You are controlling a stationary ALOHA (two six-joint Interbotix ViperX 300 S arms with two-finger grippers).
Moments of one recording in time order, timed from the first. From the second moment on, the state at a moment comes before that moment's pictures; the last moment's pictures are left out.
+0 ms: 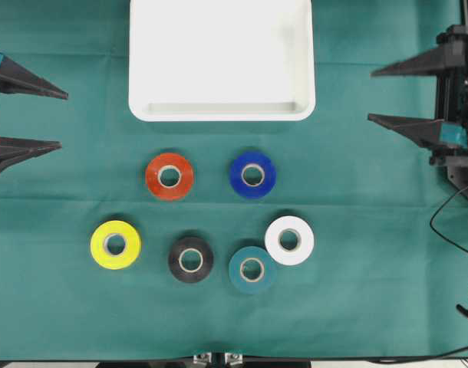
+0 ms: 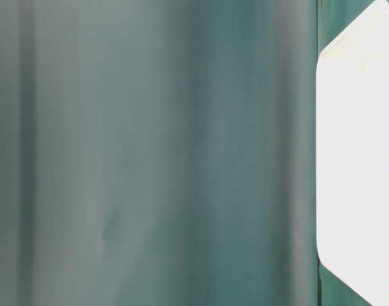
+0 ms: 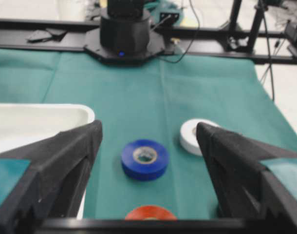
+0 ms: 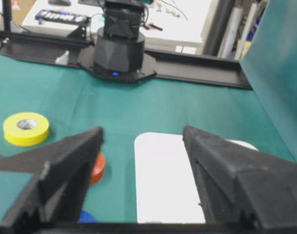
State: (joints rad) left arm -0.06 -0.96 1.20 -0.03 -0.22 -0.03; right arm -0.05 -0.94 1.21 0.00 -0.29 0.01
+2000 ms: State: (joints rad) left arm -0.06 -0.39 0.98 -0.03 0.14 -0.16; right arm -0.04 -0.30 0.91 0.00 0.02 0.09
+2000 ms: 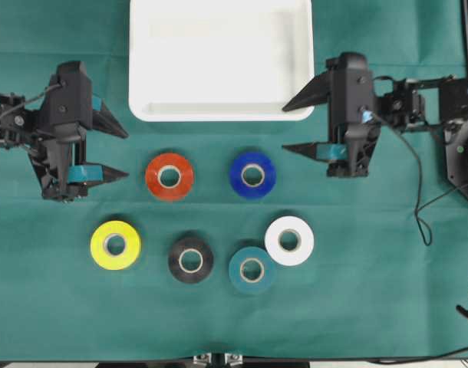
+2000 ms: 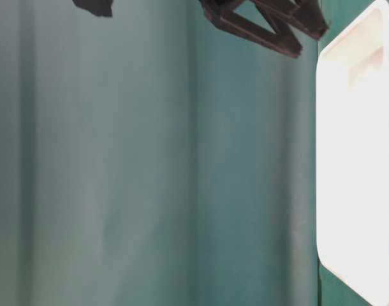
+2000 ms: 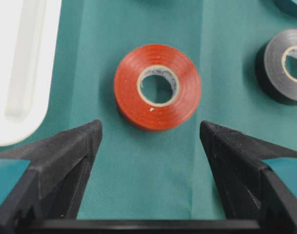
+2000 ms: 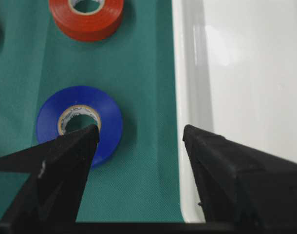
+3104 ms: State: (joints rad) left arm -0.07 -0.39 0.98 -0.03 0.15 -0.16; right arm 0.11 -0.21 0.86 0.00 0.01 0.16
